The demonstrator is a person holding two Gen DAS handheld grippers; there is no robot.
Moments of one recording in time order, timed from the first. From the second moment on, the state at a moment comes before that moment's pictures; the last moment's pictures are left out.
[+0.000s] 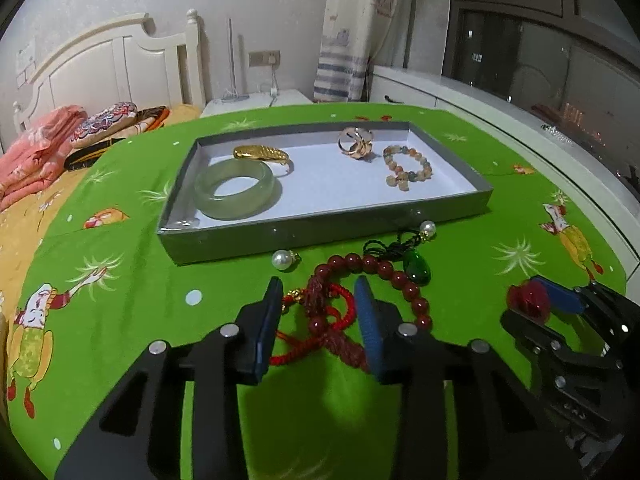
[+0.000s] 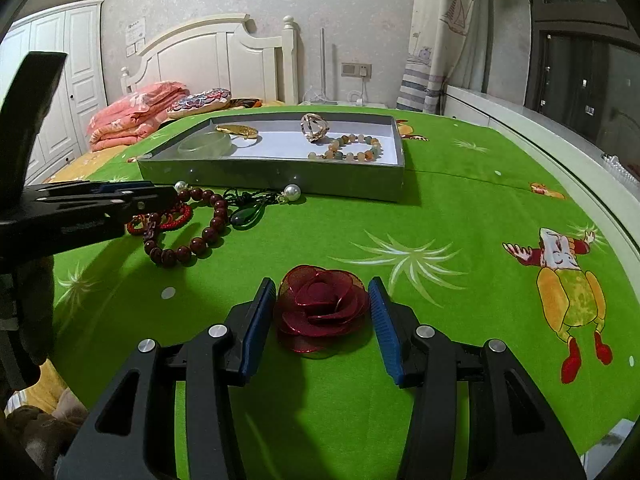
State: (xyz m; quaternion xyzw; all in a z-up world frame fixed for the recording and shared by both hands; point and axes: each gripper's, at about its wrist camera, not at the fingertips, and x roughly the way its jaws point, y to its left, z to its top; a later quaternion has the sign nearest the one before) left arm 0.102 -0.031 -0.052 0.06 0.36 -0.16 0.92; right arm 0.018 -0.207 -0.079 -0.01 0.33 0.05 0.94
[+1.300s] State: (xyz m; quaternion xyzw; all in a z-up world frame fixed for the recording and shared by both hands) left arm 0.046 -0.018 -0.031 0.05 0.25 -0.17 0.95; right arm 0.014 -0.188 -0.051 -0.04 0.27 0.06 0.96
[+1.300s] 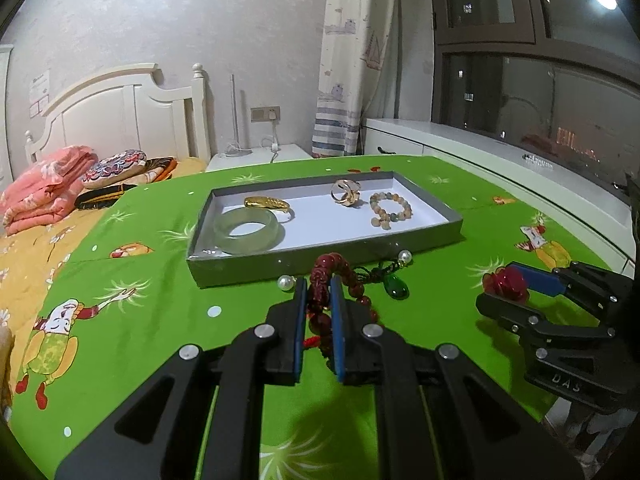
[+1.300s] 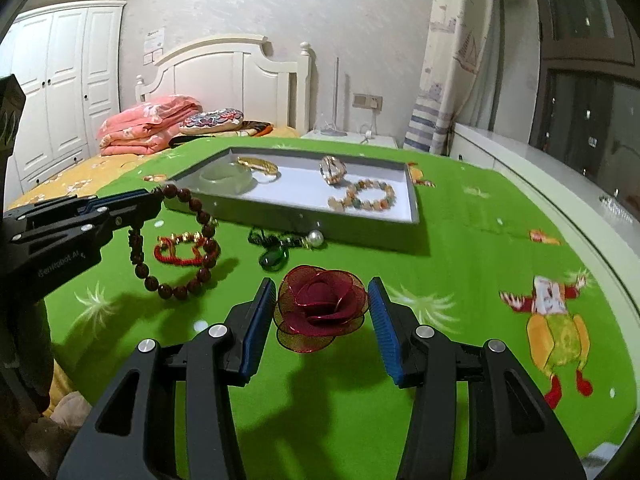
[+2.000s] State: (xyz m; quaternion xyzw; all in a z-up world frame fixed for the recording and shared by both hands) left arm 0.101 -0.019 0.015 0.04 0.22 -0.15 0.96; right arm 0.098 -0.165 -0.011 -0.08 0.25 0.06 0.96
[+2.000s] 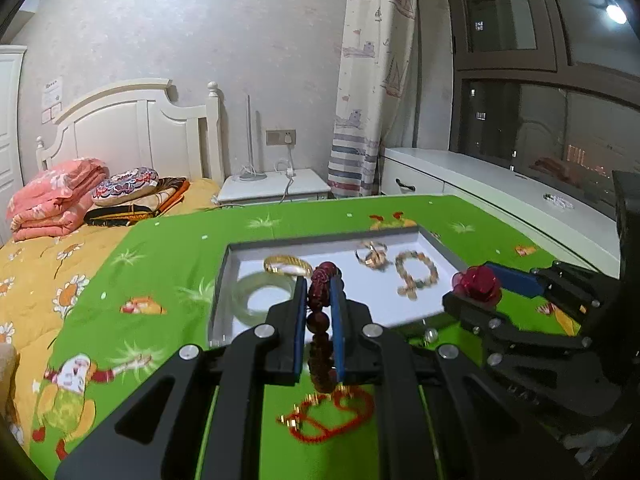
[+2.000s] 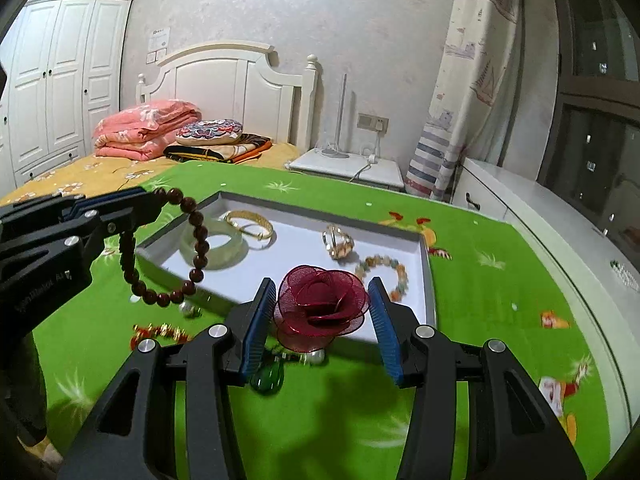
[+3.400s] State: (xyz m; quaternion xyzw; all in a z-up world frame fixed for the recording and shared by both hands) left arm 0.215 -0.053 0.010 0.05 0.27 -0.07 0.96; right arm 0.204 -0.185 -0.022 -0.05 0.32 0.03 0.94
